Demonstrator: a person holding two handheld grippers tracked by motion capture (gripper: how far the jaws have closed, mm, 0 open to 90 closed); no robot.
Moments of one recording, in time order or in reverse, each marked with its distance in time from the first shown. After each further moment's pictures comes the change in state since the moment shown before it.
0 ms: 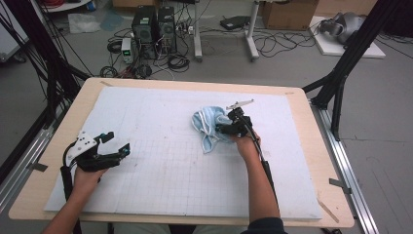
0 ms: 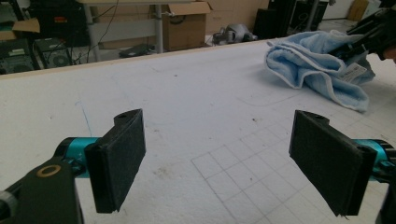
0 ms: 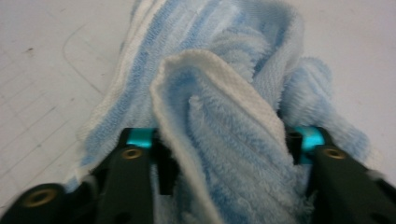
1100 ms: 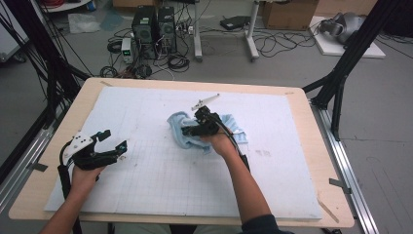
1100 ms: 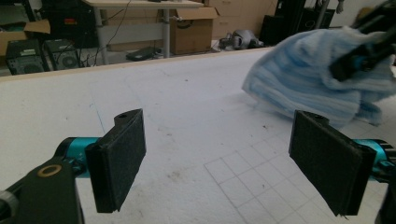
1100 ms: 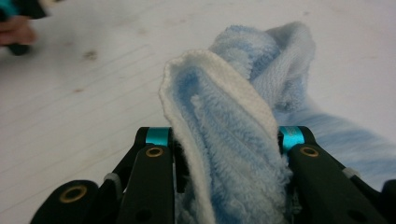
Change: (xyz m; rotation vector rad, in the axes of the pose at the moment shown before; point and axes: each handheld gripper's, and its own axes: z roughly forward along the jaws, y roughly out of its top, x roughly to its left) left arm 0.007 0.002 -0.002 -0.018 0.025 -0.026; right arm 0.078 0.053 0.029 -0.002 0.315 -0.194
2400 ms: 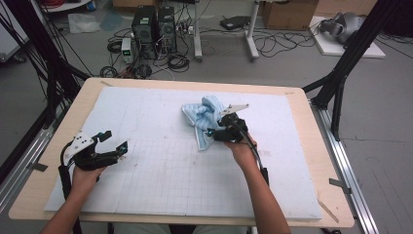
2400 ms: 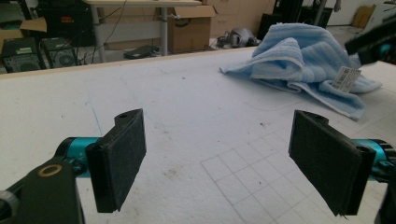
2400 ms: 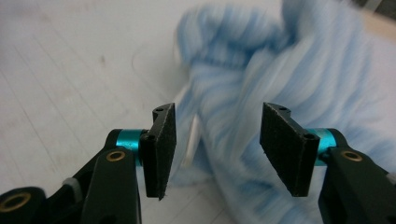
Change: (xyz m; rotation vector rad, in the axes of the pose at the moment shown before) left arm -0.002 -0.001 0.001 0.004 -0.010 0.001; right arm -0.005 -0.057 -0.055 -0.040 -0.311 0.076
